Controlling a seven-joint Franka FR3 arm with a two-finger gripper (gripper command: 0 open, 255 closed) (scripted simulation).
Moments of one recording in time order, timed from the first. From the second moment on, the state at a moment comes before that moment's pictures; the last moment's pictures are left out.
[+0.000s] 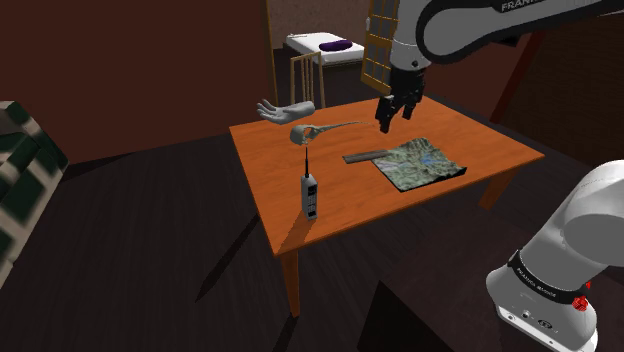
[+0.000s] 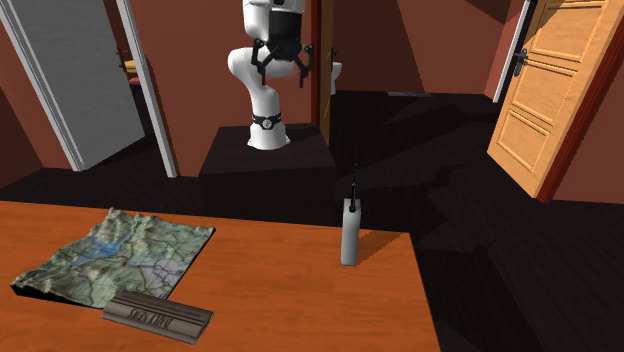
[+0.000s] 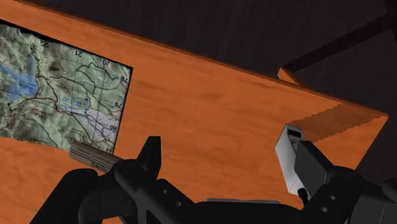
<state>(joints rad) 0.04 -0.42 0.14 -2.36 -0.06 1.98 0.18</state>
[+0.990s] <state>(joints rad) 0.08 0.15 0.24 -2.06 -0.17 2.15 0.45</state>
